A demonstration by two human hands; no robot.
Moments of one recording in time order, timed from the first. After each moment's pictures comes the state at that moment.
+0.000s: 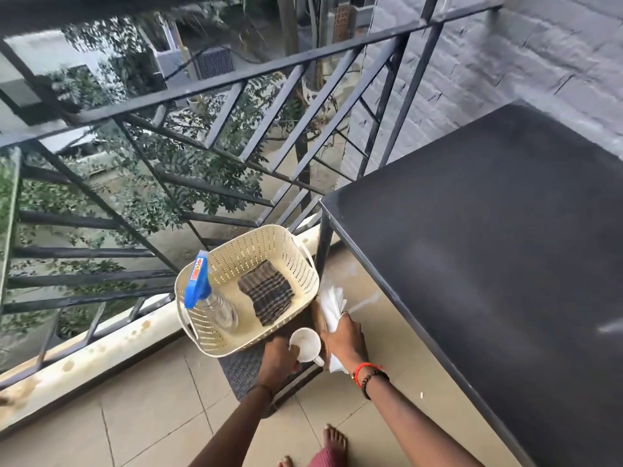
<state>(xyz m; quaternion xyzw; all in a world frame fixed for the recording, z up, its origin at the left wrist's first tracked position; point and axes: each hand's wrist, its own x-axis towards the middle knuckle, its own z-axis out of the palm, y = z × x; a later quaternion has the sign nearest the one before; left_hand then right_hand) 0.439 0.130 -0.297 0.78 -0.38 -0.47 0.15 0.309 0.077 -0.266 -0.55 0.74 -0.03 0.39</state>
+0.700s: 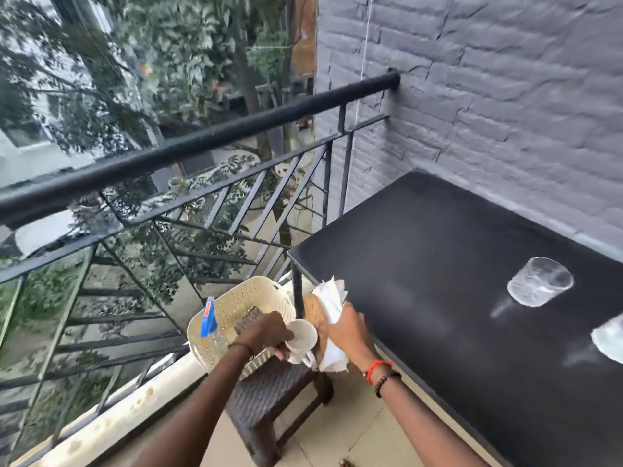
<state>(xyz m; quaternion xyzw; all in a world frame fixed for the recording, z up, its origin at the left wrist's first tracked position) 0.434 0.112 -0.058 0.68 -0.61 -0.40 -0.07 0.258 0.129 -0.053 -0.56 0.73 -0.17 0.35</state>
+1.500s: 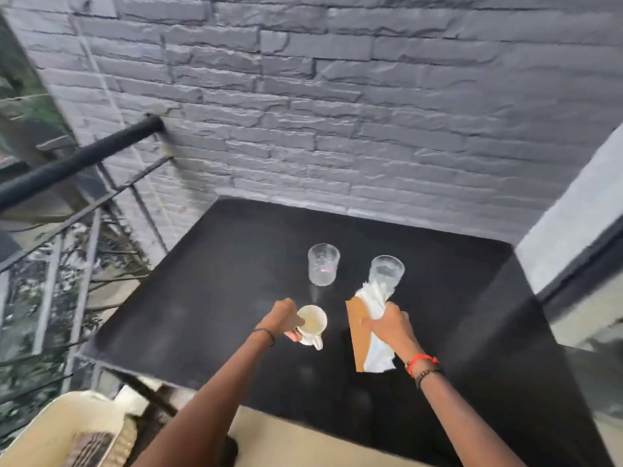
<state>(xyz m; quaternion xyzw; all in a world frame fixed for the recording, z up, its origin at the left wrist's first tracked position) 0.048 0.088 0.000 0.52 -0.71 -0.47 -0.07 -0.130 0.231 -0.001 -0.29 0.88 -0.26 0.27</state>
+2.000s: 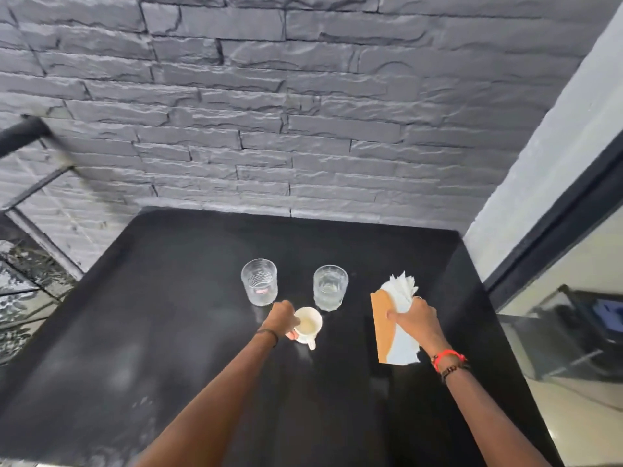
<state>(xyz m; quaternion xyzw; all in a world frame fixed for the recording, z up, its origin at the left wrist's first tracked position) -0.119 0.079 -0.044 0.45 -0.80 -0.38 -0.08 -0.308 0.277 -0.013 -0.19 0.92 -0.26 0.22</state>
